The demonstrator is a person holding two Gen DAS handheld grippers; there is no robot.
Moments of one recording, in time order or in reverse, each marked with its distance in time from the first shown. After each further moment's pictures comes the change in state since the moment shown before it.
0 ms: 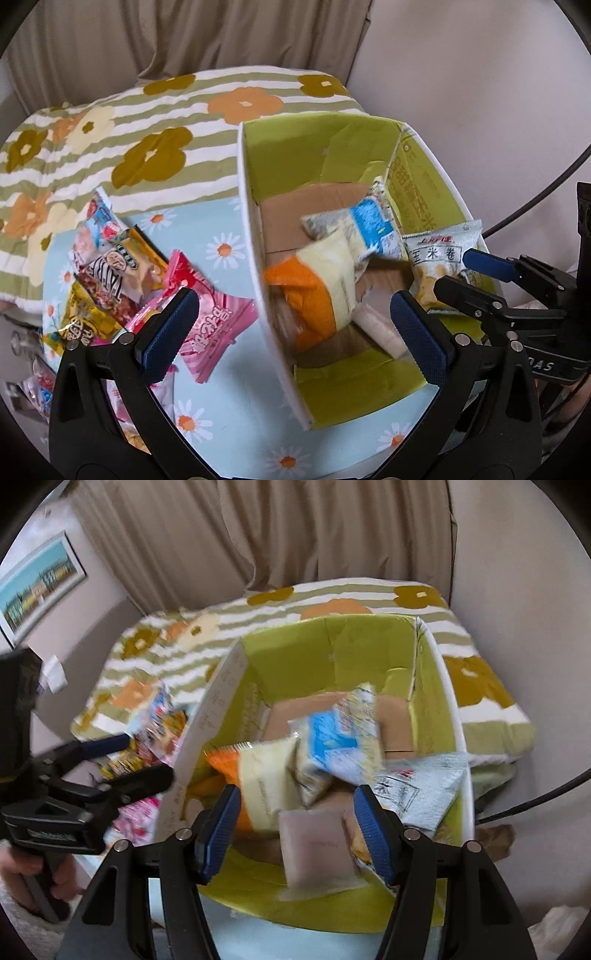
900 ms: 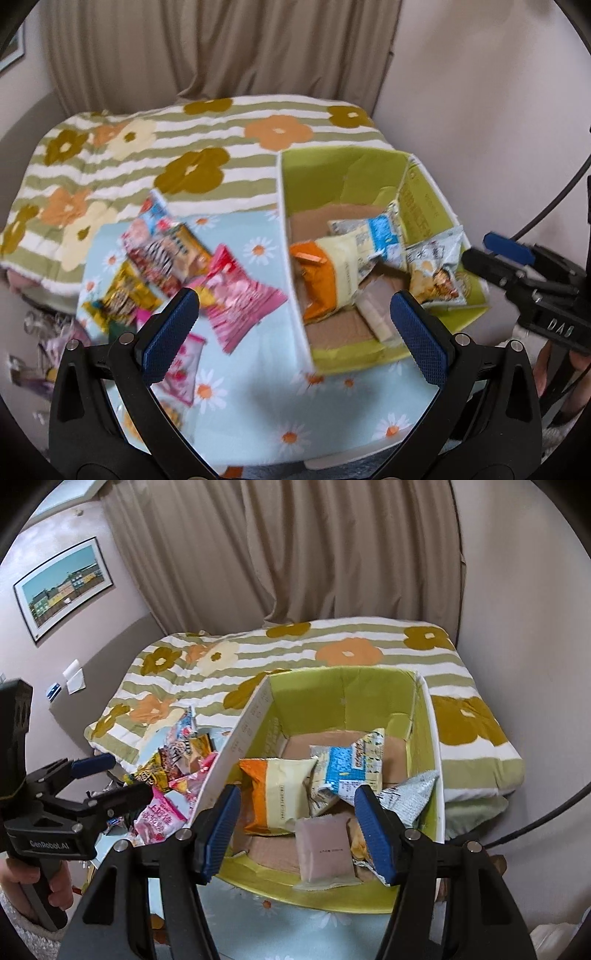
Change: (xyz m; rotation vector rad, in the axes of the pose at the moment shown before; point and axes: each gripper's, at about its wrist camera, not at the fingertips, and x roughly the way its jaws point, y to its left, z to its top) left arm -0.077 -0.002 -0.034 -0.076 -0.115 0.117; right arm -0.059 0.016 -0.001 -0.072 -0.153 0.052
